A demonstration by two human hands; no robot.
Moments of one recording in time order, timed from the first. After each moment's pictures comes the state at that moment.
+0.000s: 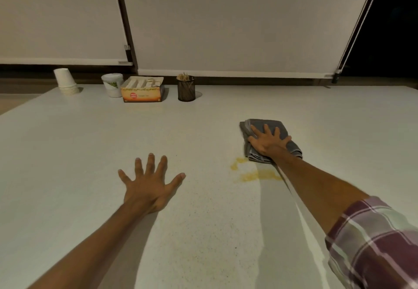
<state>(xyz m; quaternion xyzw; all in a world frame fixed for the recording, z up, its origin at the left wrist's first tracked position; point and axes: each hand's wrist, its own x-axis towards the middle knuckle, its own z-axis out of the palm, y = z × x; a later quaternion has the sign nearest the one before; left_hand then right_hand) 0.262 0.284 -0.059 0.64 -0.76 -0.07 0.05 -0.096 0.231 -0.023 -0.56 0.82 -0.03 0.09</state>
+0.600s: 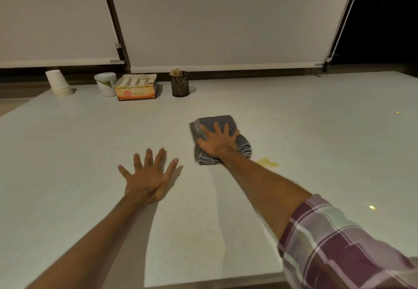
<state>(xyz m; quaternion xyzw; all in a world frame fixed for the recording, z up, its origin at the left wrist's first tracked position) 0.262 0.288 -0.051 0.64 -0.76 -0.07 0.06 0.036 0.231 -0.033 -0.65 0.75 -0.04 0.09</state>
